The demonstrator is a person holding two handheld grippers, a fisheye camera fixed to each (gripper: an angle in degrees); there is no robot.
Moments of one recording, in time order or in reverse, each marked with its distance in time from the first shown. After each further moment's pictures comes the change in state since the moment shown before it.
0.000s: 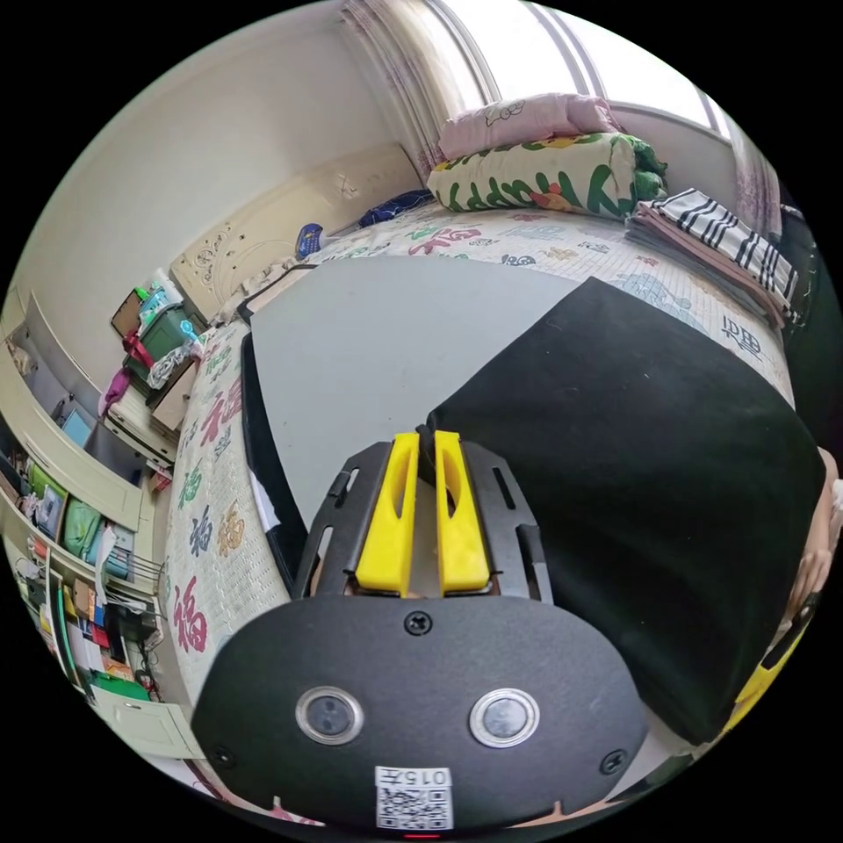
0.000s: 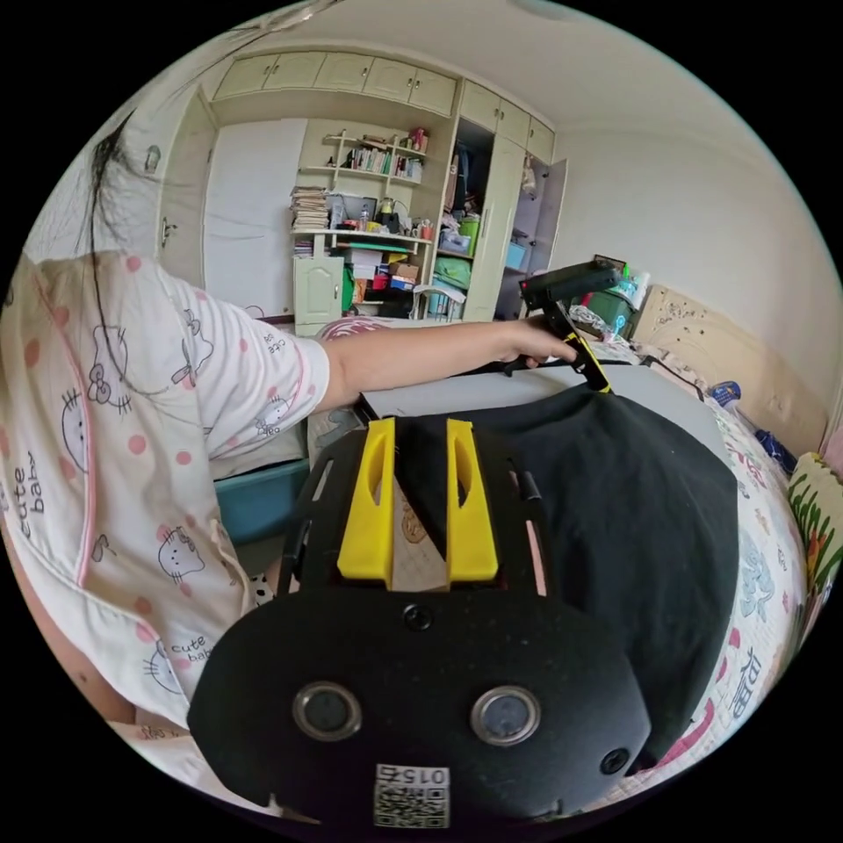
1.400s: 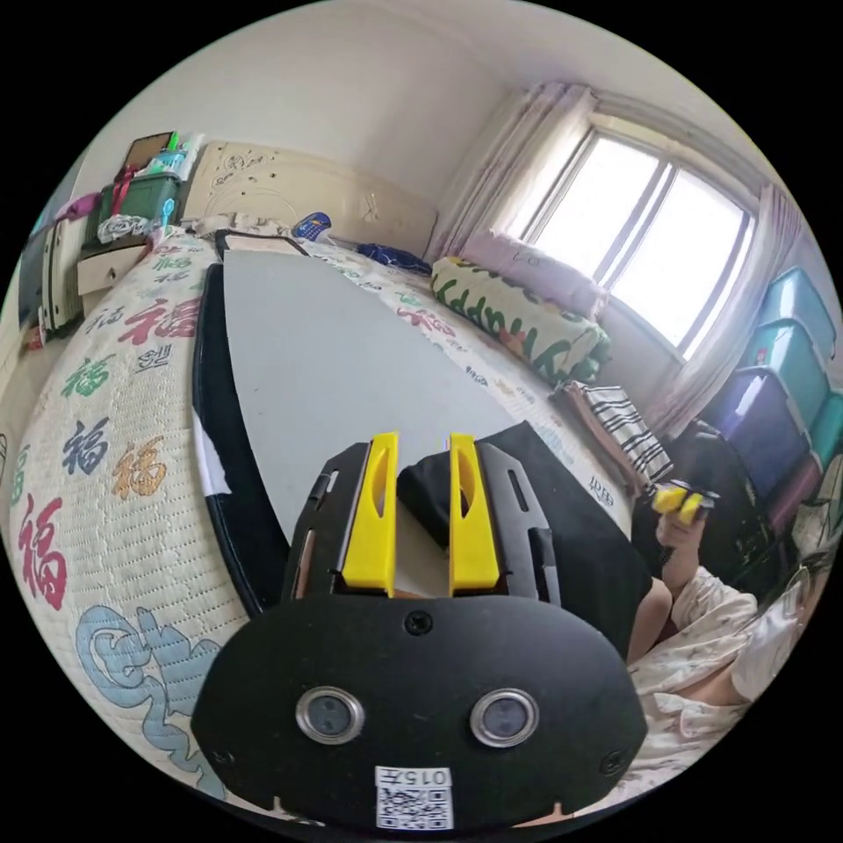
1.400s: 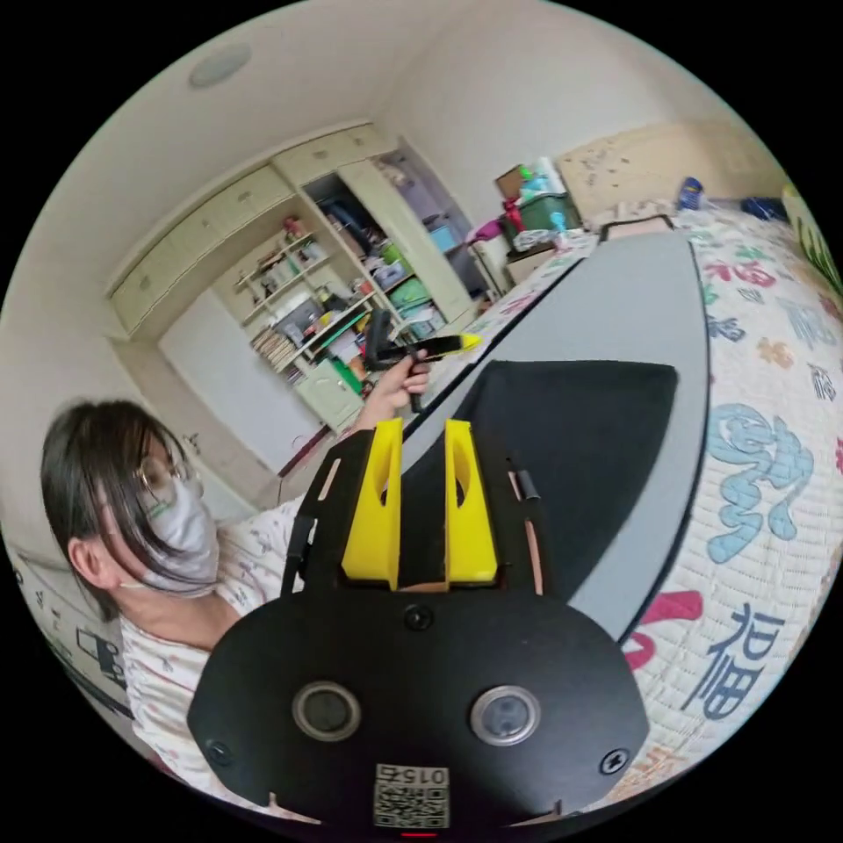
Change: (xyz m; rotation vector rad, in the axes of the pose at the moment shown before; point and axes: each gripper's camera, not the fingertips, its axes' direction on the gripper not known) left arm -0.138 -0.334 -0.265 0.243 0.561 -0.458; right arm 0.411 -0.140 -0.115 0.053 -0.324 0.636
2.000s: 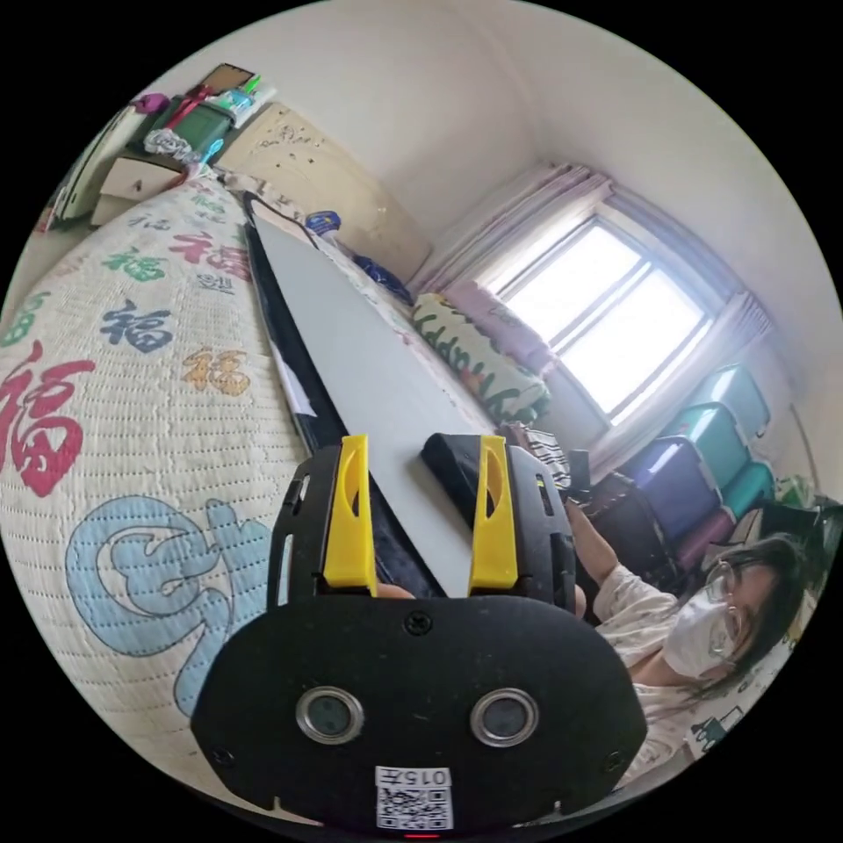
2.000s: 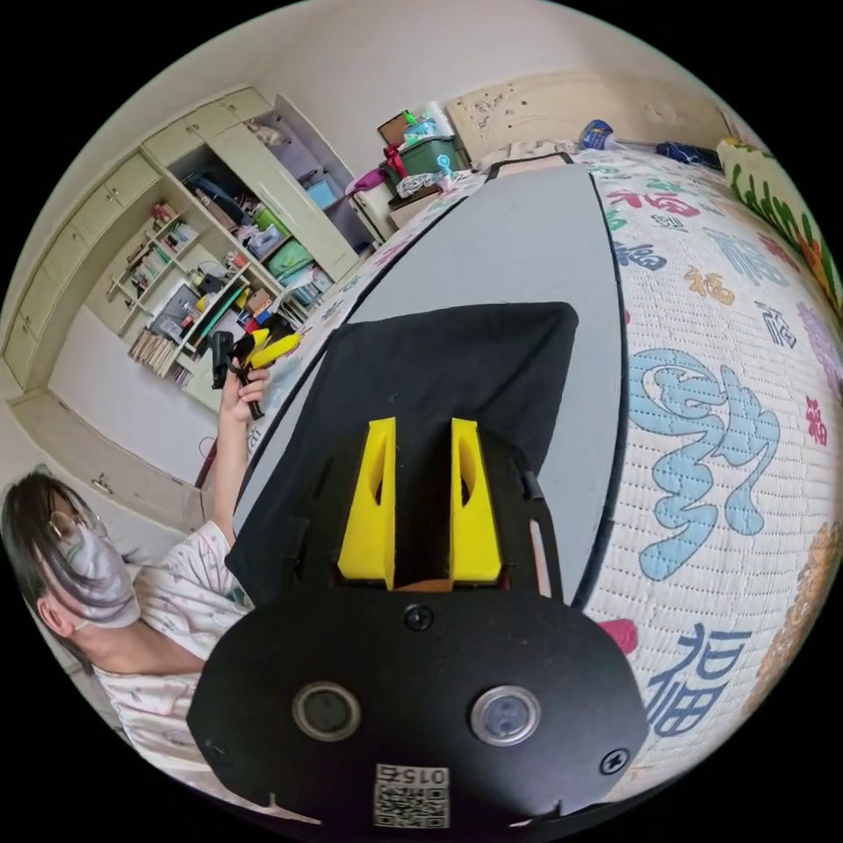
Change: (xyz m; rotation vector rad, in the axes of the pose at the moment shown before) left arm -0.083 -0.149 -0.203 0.105 0.276 -0.207; right arm 0.096 -0.108 0.135 -0.164 0.327 0.204
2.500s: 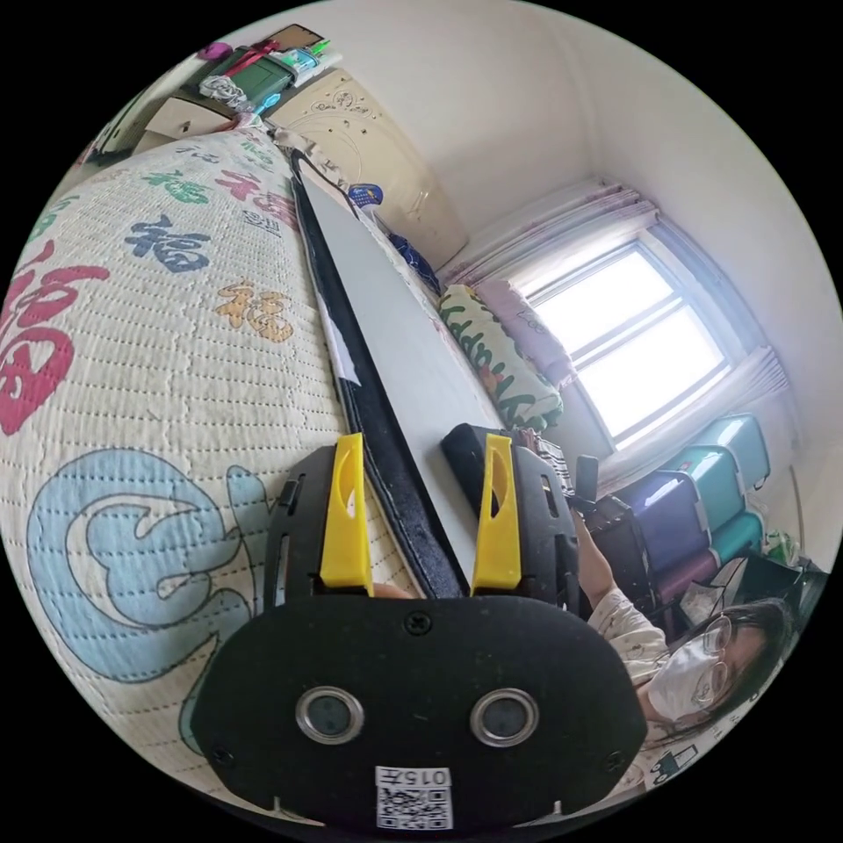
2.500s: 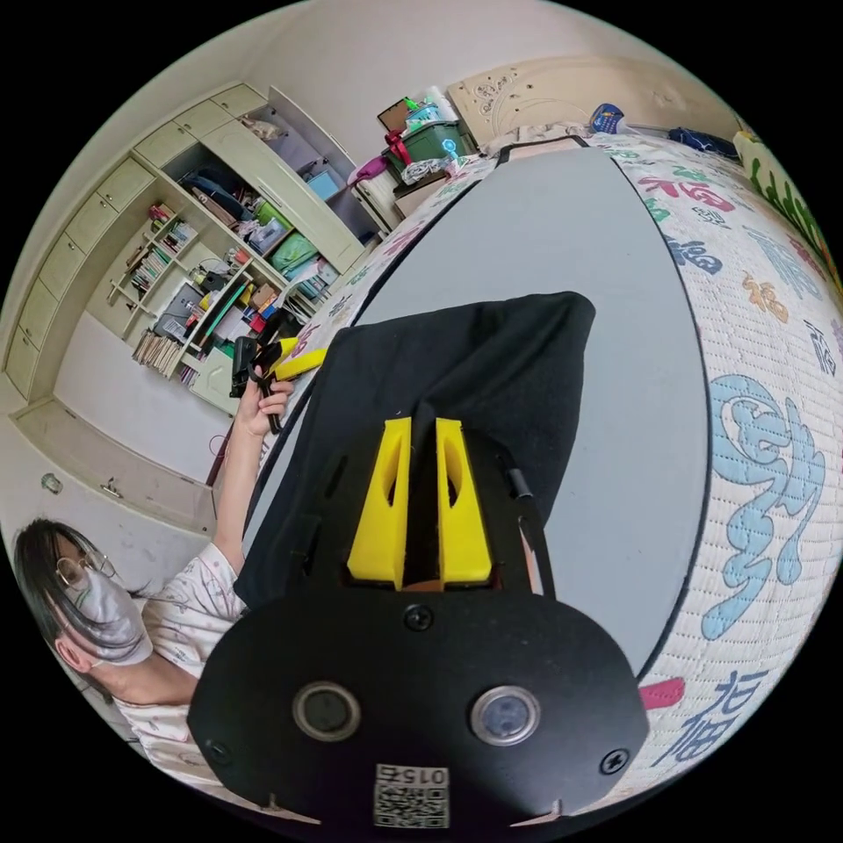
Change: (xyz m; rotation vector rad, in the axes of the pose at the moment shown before) left arm -0.014 -0.118 -0.023 -0.033 0.014 -0.156; right arm -0.073 -0.056 0.092 -0.046 -0.039 0.017
